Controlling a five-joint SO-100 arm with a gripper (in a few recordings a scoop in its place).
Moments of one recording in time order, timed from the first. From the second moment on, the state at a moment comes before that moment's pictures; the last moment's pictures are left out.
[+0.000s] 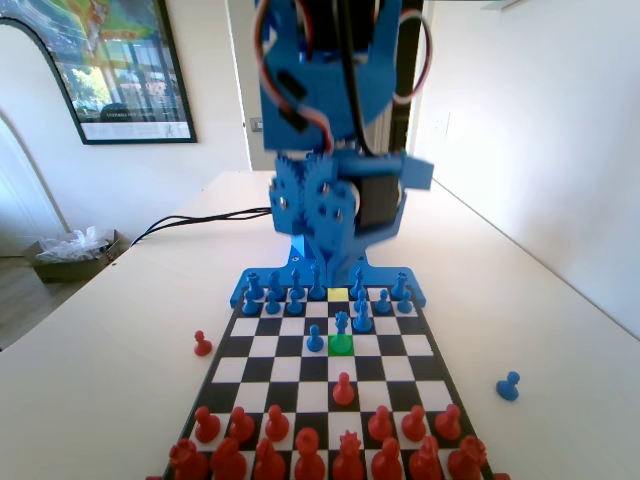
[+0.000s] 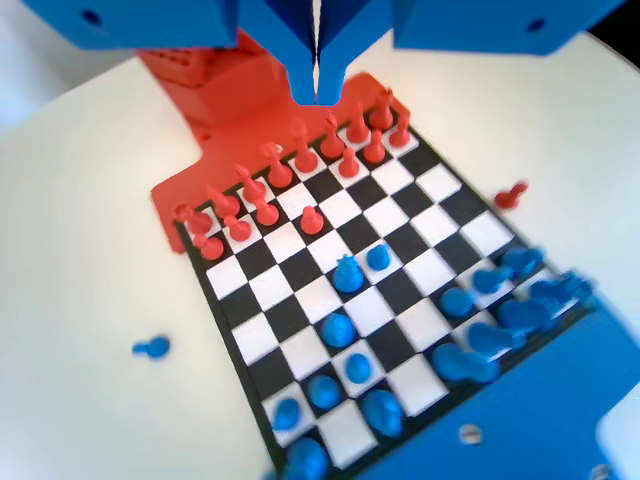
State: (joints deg) arm 0.6 105.9 104.9 73.5 -61.3
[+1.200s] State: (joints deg) arm 0.7 163.5 124.0 94.2 -97.8
